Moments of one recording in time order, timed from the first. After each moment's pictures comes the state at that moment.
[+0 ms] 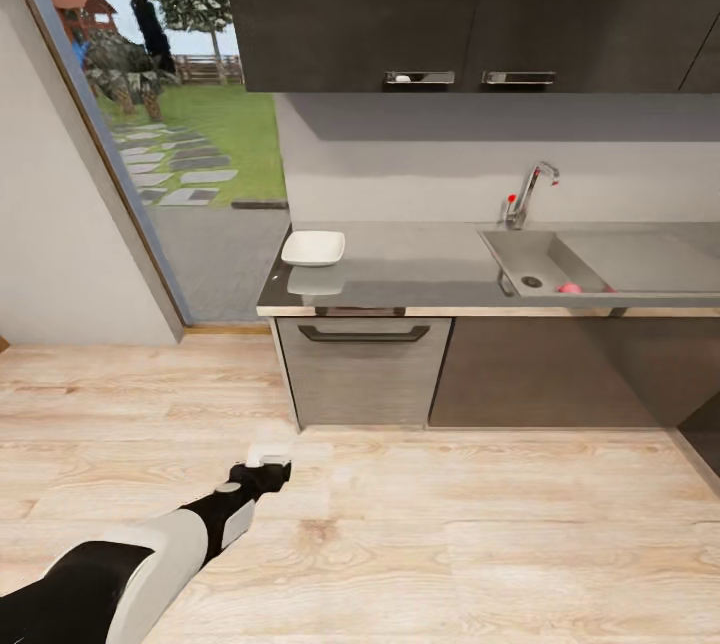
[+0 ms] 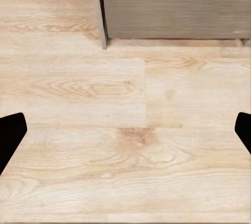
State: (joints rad) left arm -0.88 -0.05 -0.10 0.06 0.10 -0.18 0.03; right arm -0.01 0.00 0.00 -0.14 0.00 -0.29 -0.07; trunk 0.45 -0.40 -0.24
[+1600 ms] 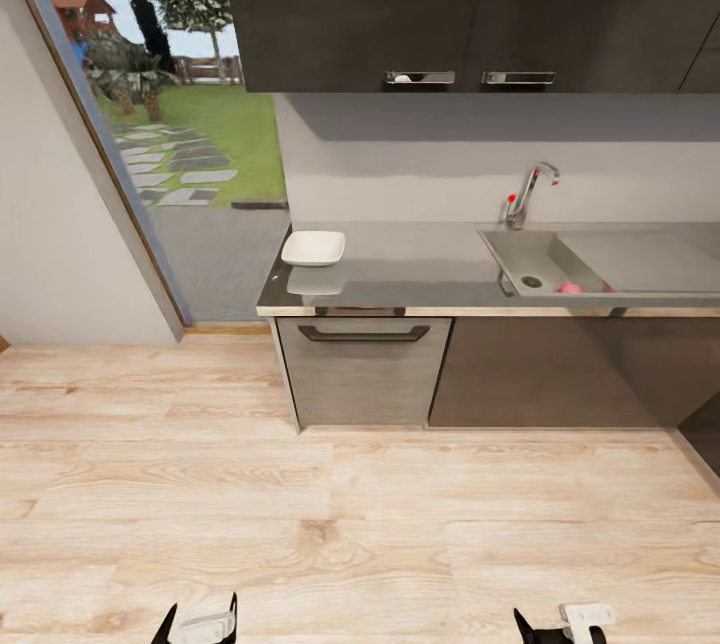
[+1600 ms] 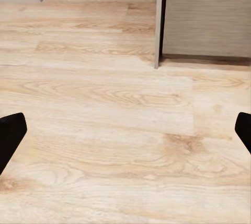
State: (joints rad) left arm -0.38 -0.01 -0.10 0.08 0.10 -1.02 0.18; right arm -0.12 -0.18 -0.06 -0.63 -0.07 -0.23 0.21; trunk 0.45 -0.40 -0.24
